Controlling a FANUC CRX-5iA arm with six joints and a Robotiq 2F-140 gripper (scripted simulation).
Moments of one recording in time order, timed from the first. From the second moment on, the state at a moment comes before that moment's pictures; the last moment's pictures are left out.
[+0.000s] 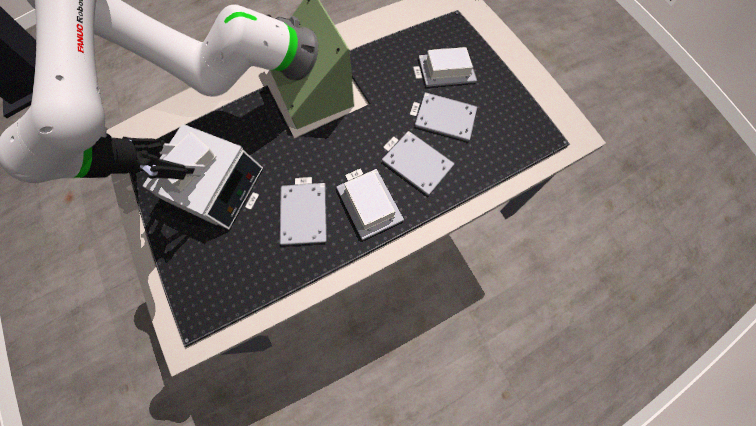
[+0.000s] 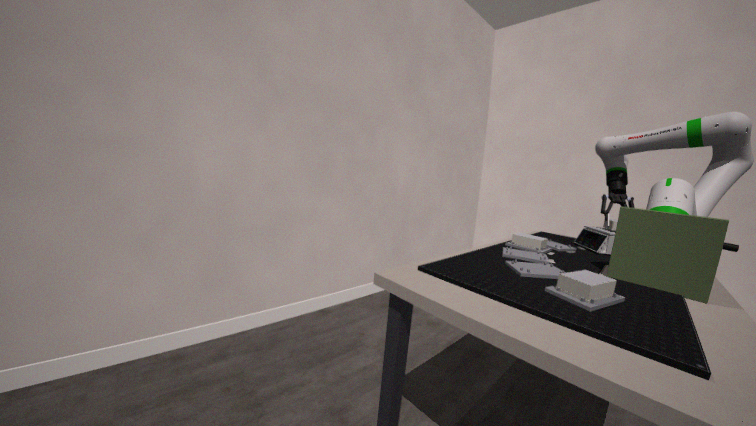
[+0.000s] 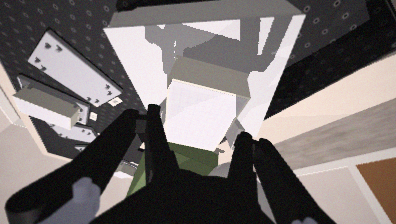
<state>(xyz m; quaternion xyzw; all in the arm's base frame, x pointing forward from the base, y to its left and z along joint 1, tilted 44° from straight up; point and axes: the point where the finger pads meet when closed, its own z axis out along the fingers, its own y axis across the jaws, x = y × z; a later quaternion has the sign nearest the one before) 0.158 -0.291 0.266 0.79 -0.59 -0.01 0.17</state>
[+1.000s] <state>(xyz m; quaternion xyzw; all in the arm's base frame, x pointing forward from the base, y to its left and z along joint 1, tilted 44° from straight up) 0.158 -0.294 0.263 0.79 -0.59 -0.01 0.17</state>
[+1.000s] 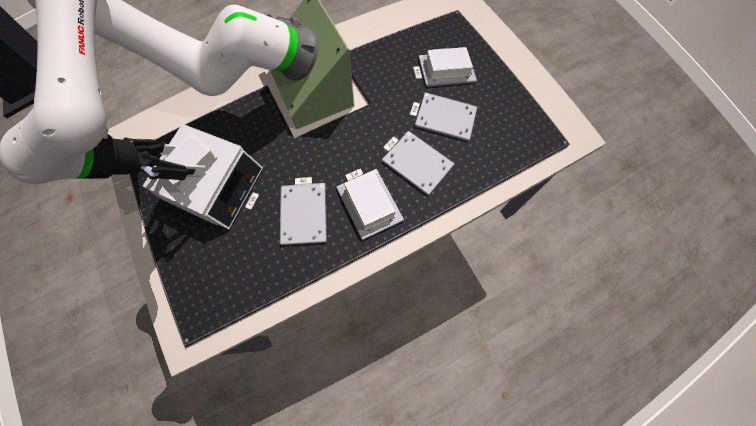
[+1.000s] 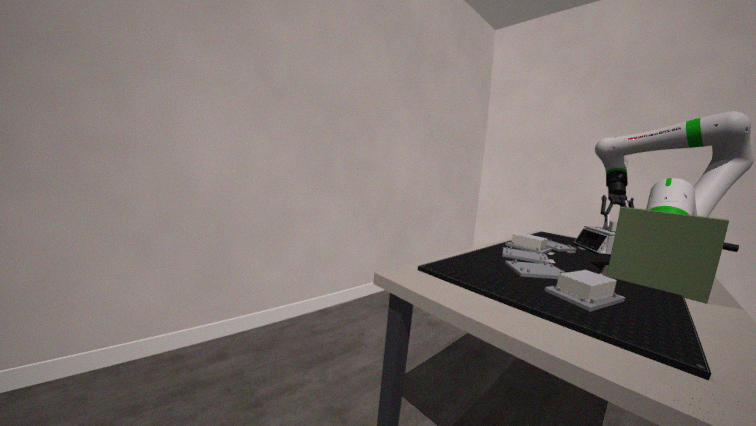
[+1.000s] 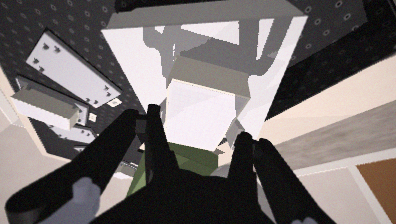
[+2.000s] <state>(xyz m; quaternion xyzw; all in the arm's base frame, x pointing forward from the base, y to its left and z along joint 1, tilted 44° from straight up) 0.158 -0.296 0.260 0.79 -0.59 -0.01 0.17</state>
